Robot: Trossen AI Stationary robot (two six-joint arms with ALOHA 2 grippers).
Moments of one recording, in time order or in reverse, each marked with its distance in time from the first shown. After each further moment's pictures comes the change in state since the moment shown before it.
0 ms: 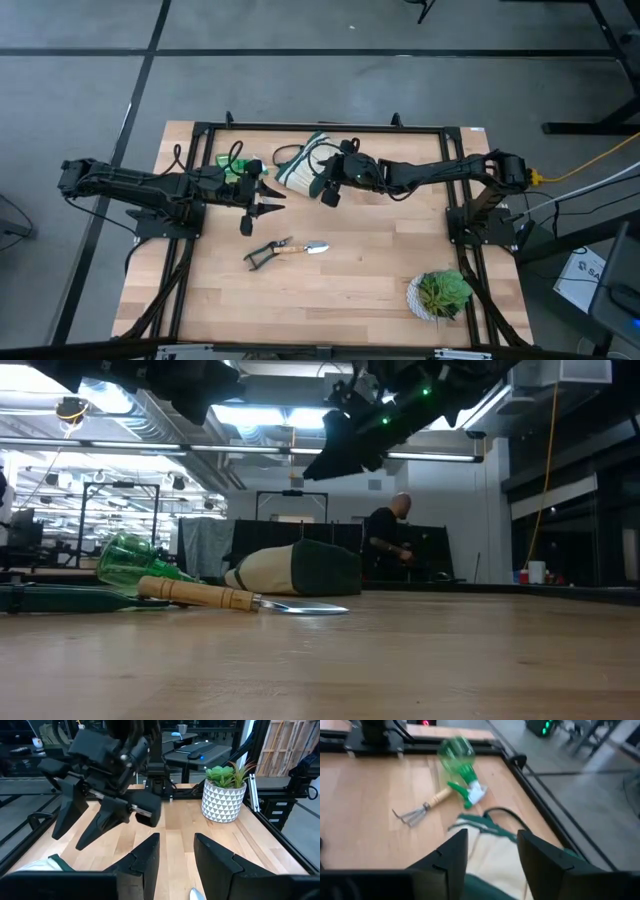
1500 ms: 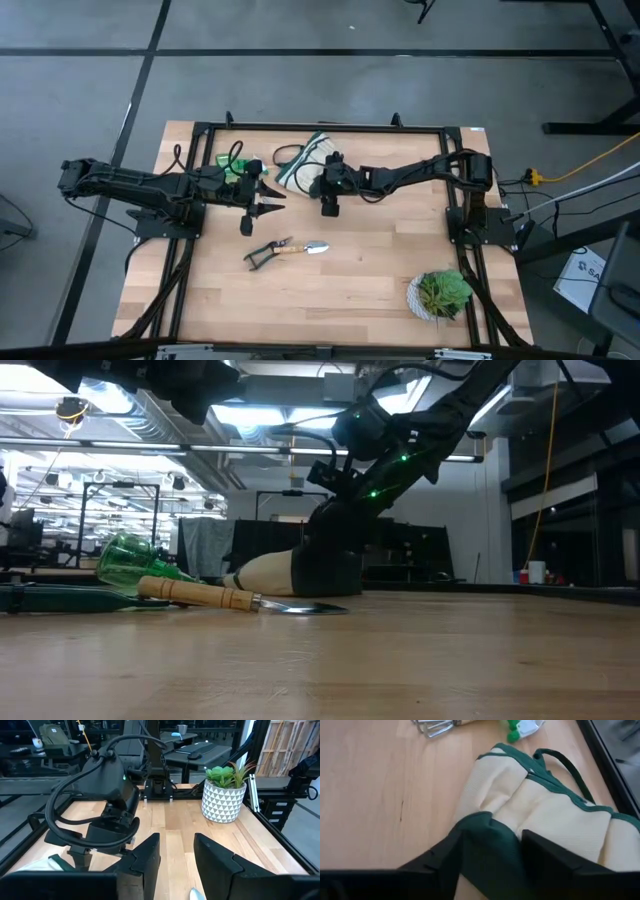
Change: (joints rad) left arm 0.000 0.000 0.000 0.001 0.000 0.000; right arm -0.033 0.254 0.021 0.000 -0.154 -0.202
